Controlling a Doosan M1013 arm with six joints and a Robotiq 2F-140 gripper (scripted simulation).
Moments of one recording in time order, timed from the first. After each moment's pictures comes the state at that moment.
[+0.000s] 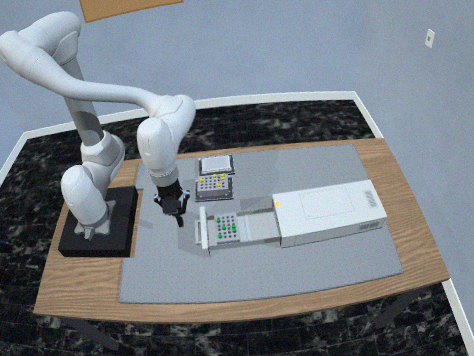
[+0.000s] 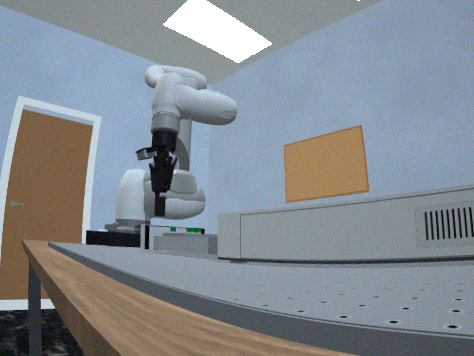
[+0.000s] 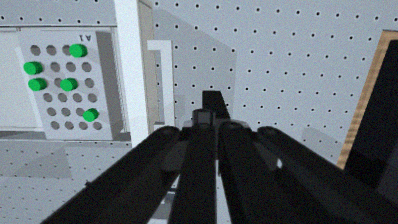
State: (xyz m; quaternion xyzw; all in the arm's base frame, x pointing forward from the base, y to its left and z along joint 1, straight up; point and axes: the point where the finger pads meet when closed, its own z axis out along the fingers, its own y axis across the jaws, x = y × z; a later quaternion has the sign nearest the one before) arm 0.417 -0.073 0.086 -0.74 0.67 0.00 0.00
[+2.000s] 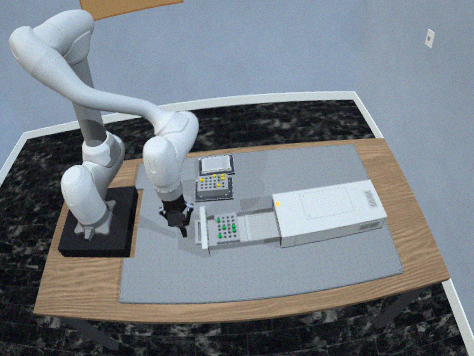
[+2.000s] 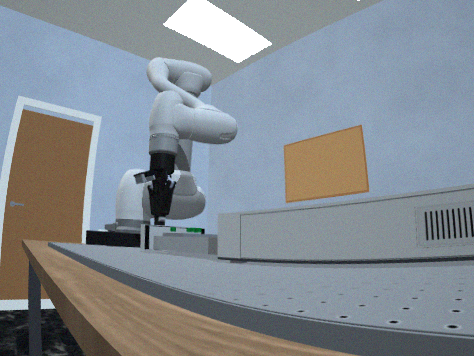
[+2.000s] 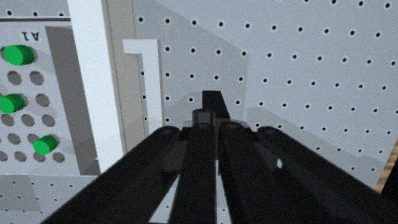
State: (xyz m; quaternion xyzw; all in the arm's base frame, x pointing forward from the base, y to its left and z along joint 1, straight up) arm 0.417 -0.073 0.016 -0.74 0.67 0.00 0.00
